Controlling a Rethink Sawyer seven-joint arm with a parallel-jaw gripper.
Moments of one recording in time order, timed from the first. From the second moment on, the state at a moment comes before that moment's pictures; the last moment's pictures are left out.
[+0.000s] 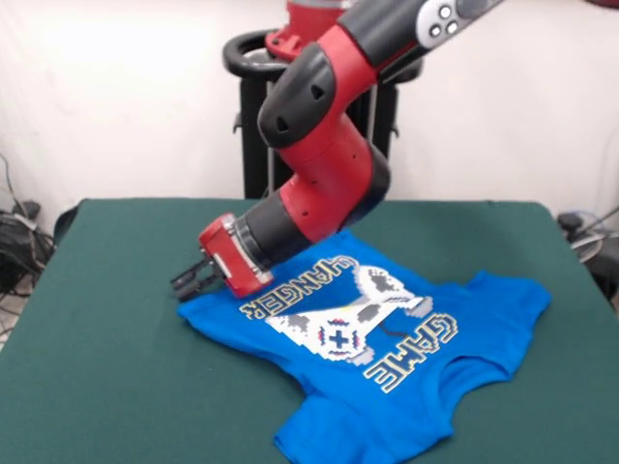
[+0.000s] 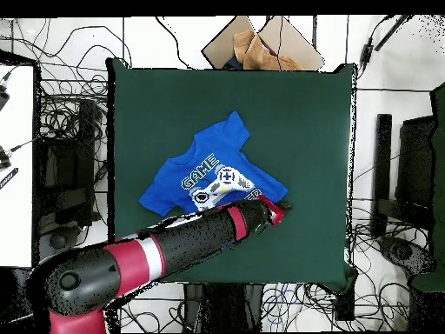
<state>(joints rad) 0.35 0.33 -0.94 1.47 0.16 0.08 2.49</state>
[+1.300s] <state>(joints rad) -0.29 -0.31 -0.34 1.82 -0.21 0.07 2.49</state>
